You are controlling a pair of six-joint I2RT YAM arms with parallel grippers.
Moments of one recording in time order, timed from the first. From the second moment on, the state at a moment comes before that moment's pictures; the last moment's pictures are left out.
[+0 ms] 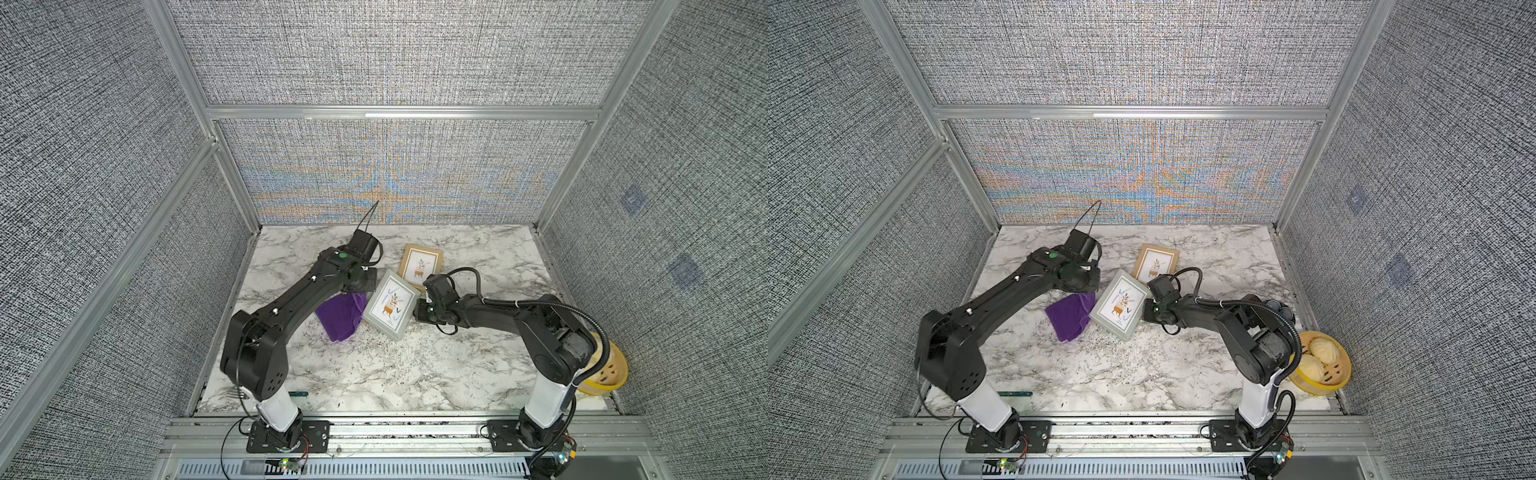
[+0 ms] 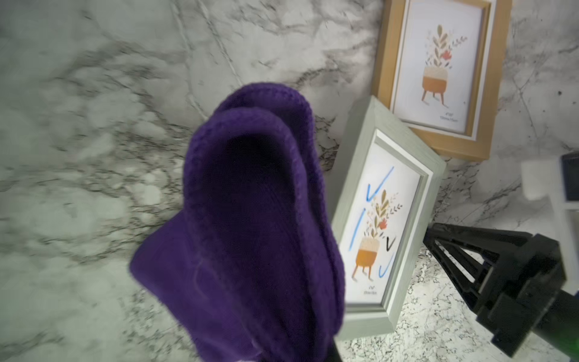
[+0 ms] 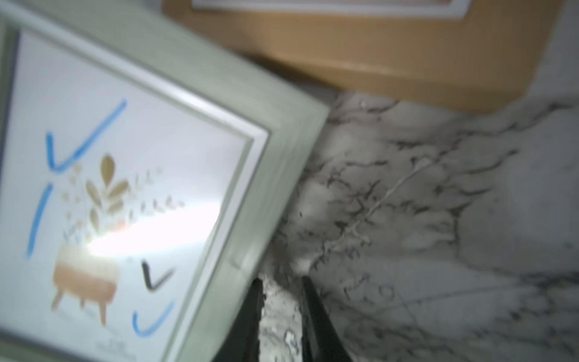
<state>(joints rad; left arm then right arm) -0.55 1.65 1.45 -0.90 -0.12 -0.41 0.62 1.83 1.01 -0.20 -0.11 0.67</state>
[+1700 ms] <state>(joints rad) -0.51 1.15 1.51 -1.18 -0.44 -0.40 0.84 2.48 2.12 -0.69 -0.16 0.44</state>
